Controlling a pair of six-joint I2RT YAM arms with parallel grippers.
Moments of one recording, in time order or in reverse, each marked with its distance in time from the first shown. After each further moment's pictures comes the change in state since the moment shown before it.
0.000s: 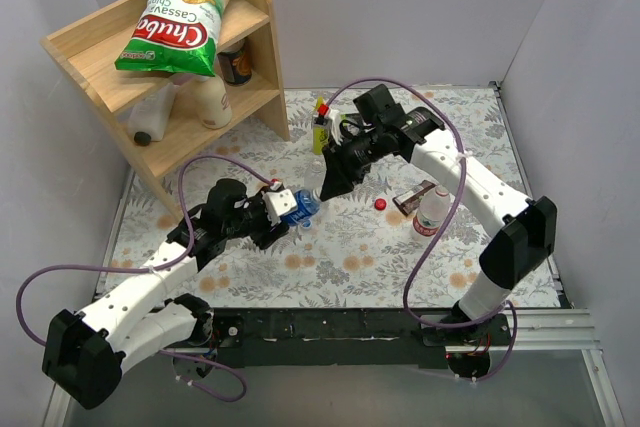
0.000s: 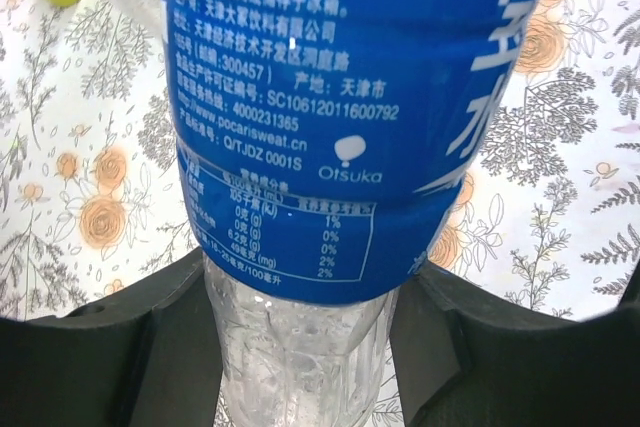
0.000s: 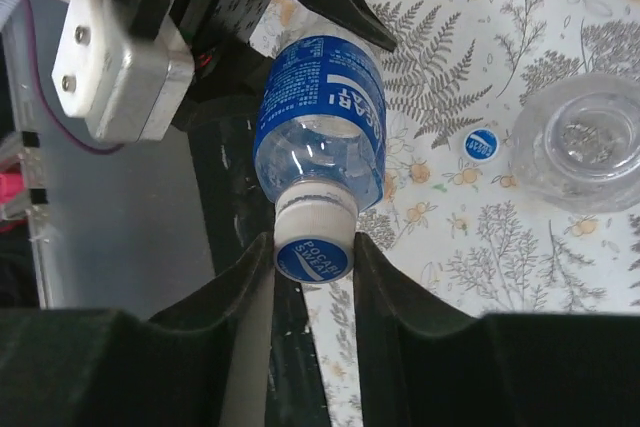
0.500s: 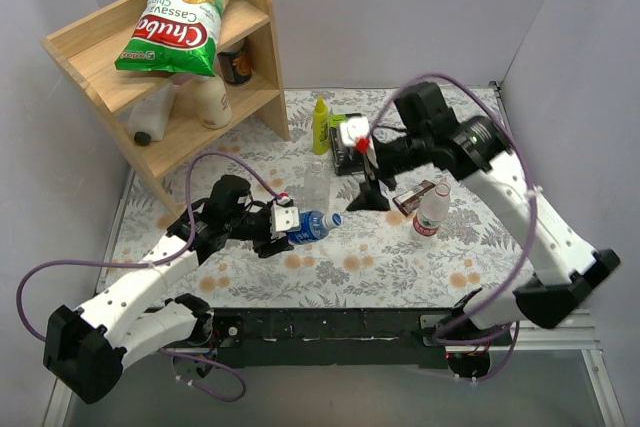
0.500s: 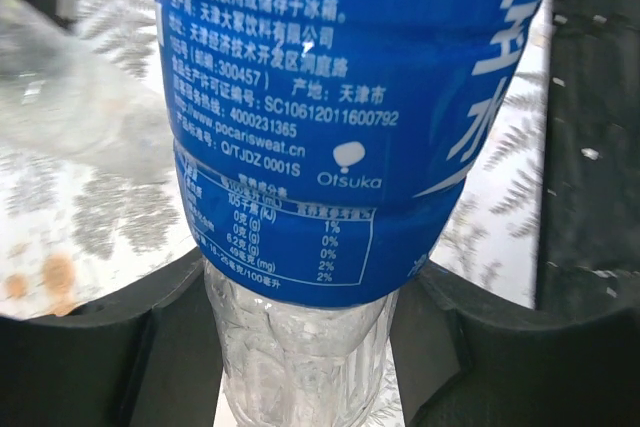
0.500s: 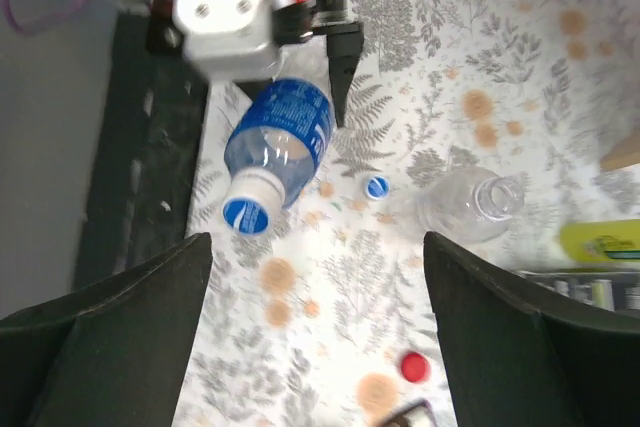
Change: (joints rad) left arm -0.011 0.008 0.057 -0.133 0.228 0.202; right arm 0.007 -0.169 0.156 -0.199 0.004 -0.493
